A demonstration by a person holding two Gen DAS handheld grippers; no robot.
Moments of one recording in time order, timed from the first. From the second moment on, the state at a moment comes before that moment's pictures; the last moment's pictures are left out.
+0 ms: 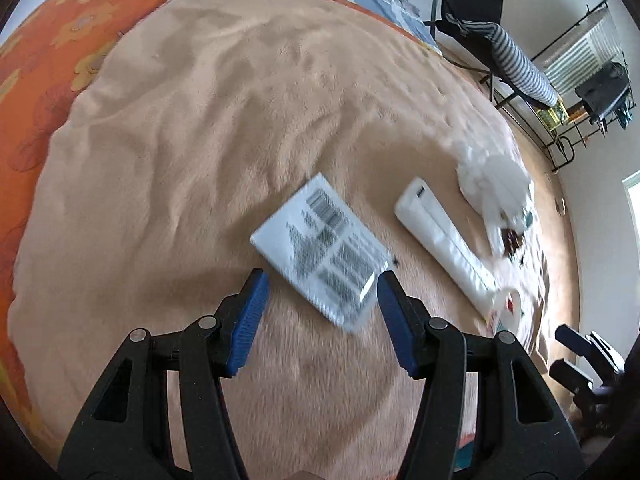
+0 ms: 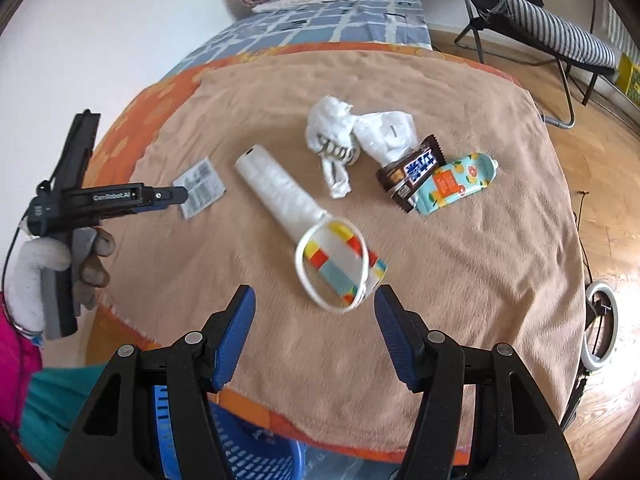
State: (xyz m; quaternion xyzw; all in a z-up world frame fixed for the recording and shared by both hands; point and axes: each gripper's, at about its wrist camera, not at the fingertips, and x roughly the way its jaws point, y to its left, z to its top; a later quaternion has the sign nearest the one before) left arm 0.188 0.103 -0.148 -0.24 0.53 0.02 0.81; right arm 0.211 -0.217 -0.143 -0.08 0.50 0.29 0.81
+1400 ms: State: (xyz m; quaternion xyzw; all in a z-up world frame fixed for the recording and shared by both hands) left arm 0.232 0.061 -0.147 -0.08 0.54 0.04 0.84; right arm 0.272 -0.197 -0.189 -0.07 0.55 0.25 0.79
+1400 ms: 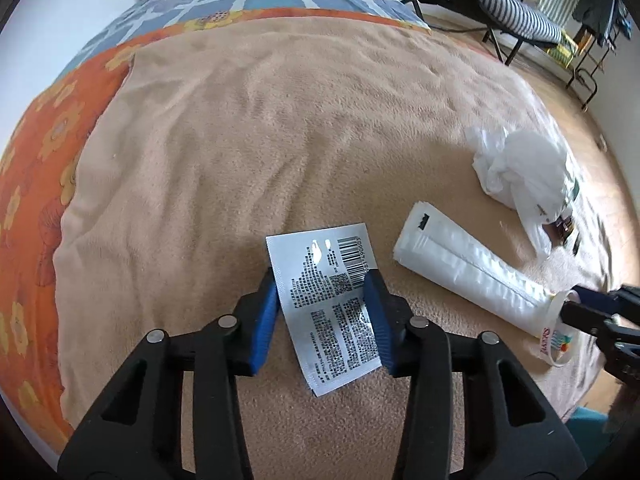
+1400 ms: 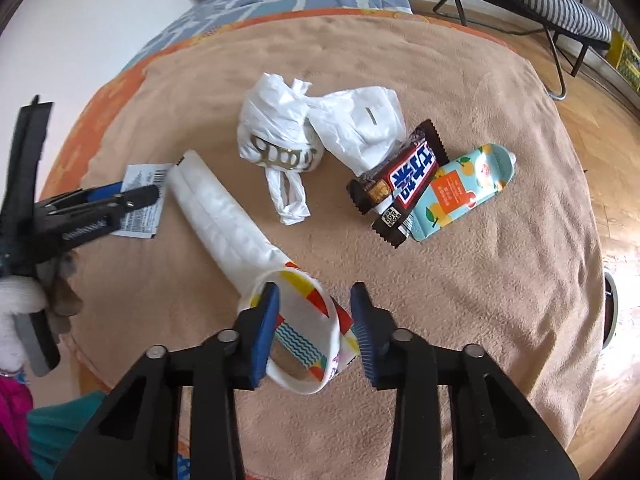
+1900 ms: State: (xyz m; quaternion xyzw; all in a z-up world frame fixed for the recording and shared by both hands) left arm 0.253 0.026 -0.155 -0.01 0.57 0.07 0.82; right arm 0.272 -0.192 -0.191 -0.08 0.55 0.25 0.79
